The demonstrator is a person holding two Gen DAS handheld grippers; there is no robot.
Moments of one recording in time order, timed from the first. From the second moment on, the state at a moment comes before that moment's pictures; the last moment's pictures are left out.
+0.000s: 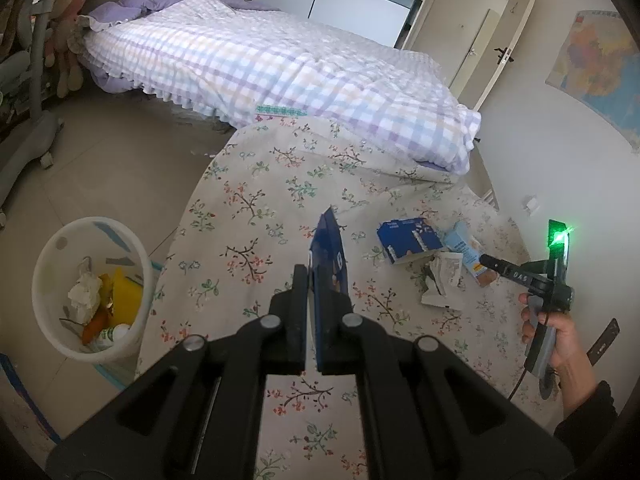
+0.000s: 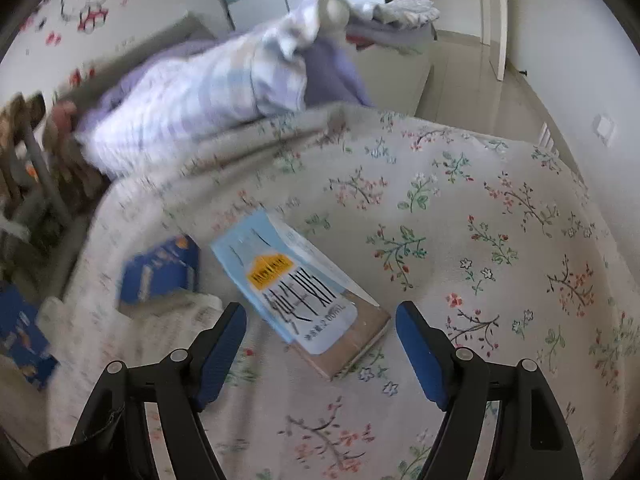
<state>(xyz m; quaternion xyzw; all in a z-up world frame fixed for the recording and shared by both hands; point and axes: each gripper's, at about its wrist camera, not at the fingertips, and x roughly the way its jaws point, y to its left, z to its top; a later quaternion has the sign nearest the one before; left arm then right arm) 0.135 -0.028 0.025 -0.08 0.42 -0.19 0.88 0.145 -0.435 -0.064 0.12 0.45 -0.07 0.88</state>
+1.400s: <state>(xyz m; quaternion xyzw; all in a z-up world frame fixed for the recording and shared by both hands) 0.111 0.078 0.058 -0.13 0.37 -0.14 0.91 0.069 -0.234 0.039 0.16 0.46 0.04 0.87</state>
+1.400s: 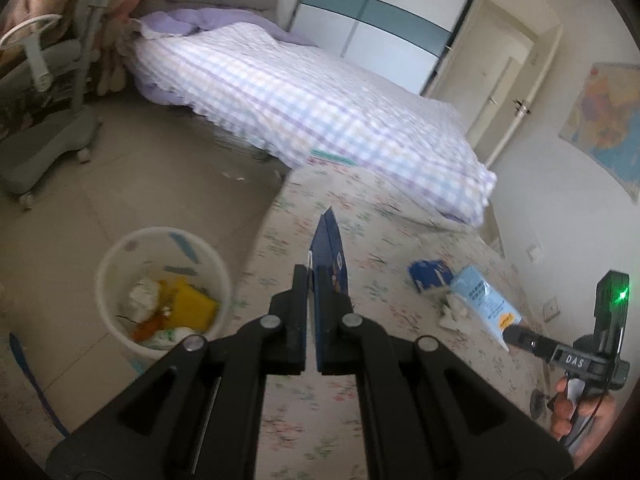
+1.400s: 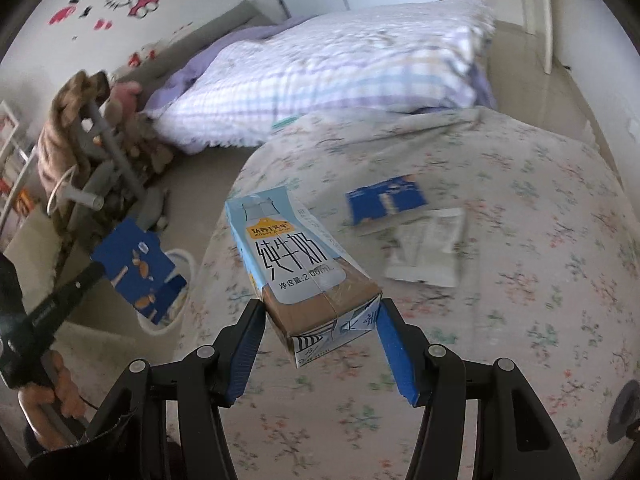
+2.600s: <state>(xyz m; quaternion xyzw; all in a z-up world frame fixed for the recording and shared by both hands) 0.150 0.210 -0.006 -0.08 0.46 0.05 0.88 0.177 -0.047 -0.021 0.11 0.52 0.16 0.83</state>
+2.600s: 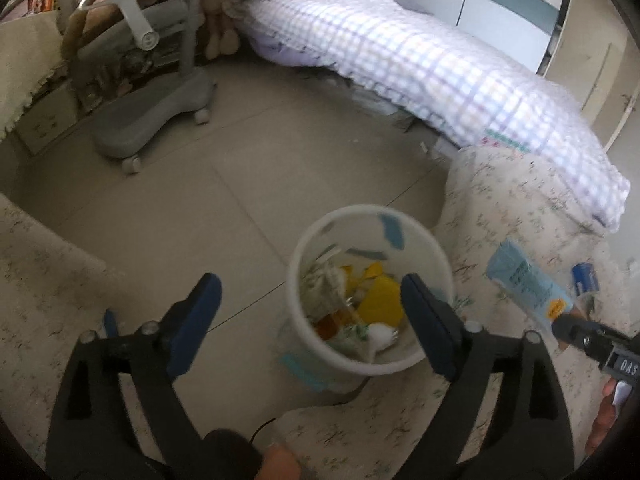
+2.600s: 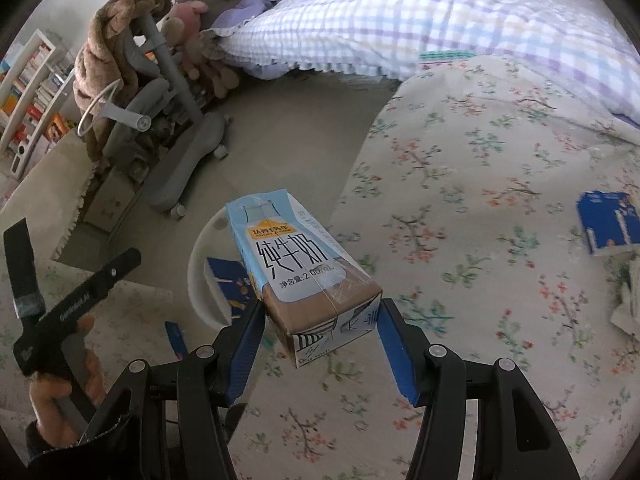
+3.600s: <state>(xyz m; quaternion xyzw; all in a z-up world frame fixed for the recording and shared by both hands) 0.122 0.193 -0.001 -0.03 0.46 0.02 0.89 0.165 -0.057 -0.002 0.12 0.48 0.16 0.85</state>
